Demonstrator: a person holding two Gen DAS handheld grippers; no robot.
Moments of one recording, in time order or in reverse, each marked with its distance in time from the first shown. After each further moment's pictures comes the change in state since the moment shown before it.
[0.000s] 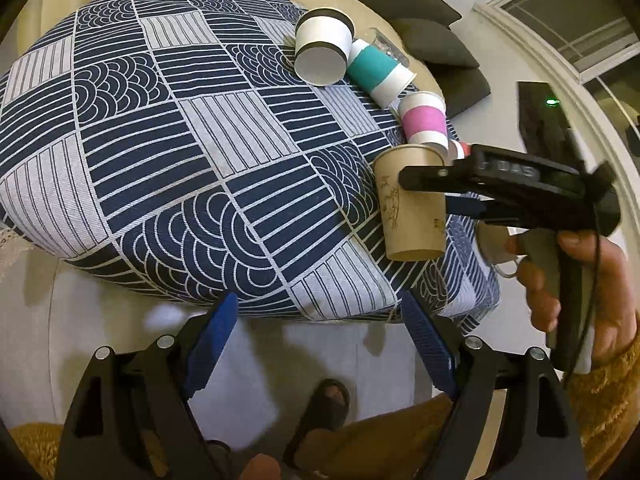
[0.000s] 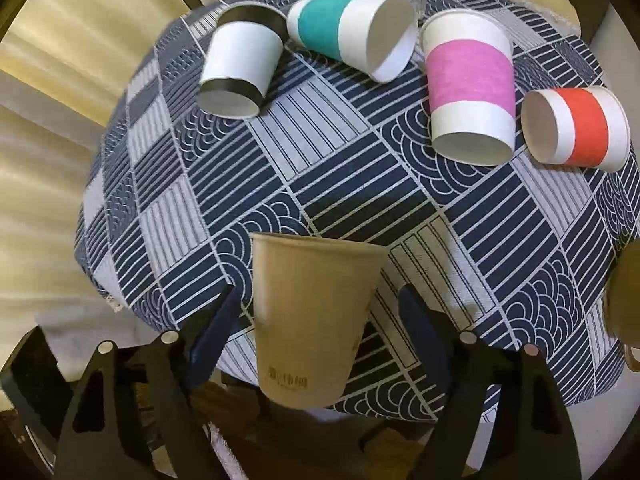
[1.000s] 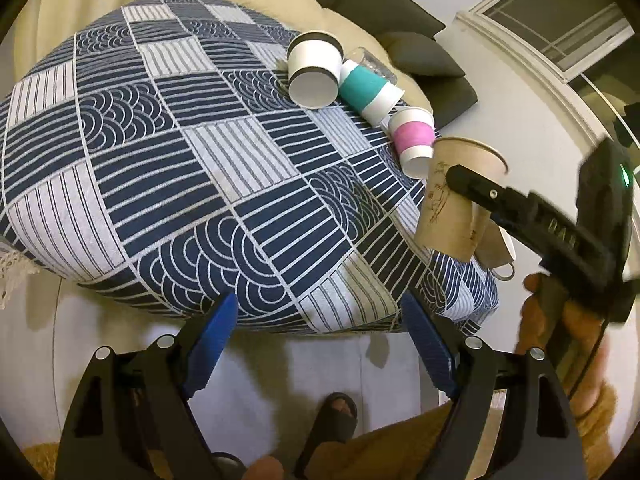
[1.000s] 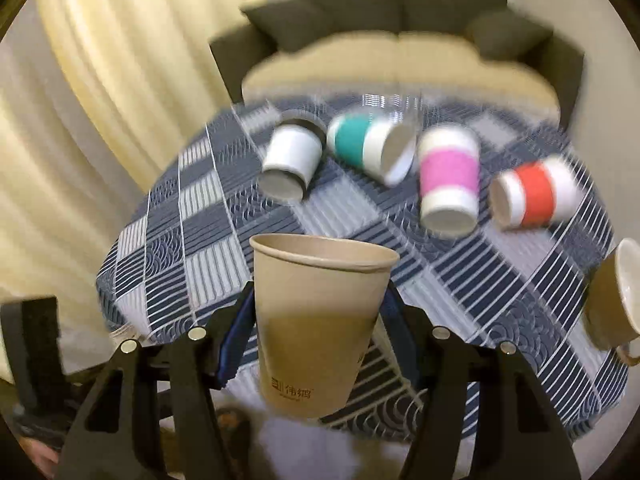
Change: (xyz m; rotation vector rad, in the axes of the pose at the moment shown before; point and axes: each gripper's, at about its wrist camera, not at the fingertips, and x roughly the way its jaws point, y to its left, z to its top) left arm -0.015 0.003 0.000 0.057 -0.075 -0.007; right arm -0.060 0.020 -0.075 -0.134 -0.612 0.006
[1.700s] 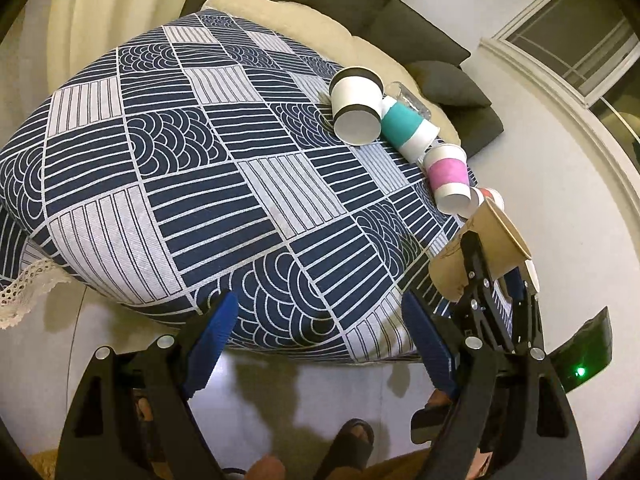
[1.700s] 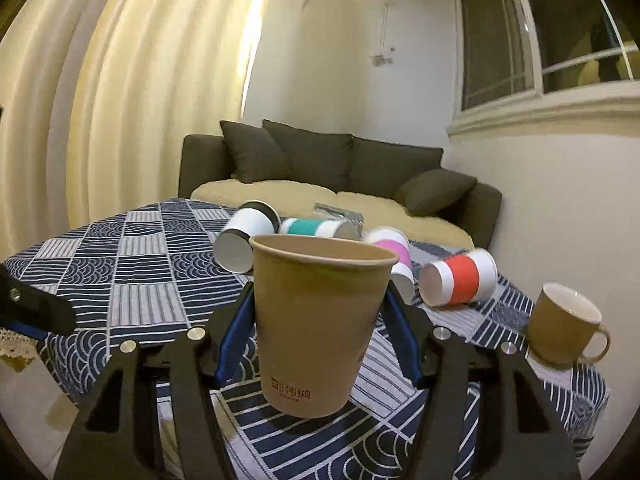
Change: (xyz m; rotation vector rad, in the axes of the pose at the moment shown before) left arm -0.011 0.019 0.004 -0.046 -0.098 0.098; right arm 0.019 0.033 -0.093 -0.145 -0.524 -0.349
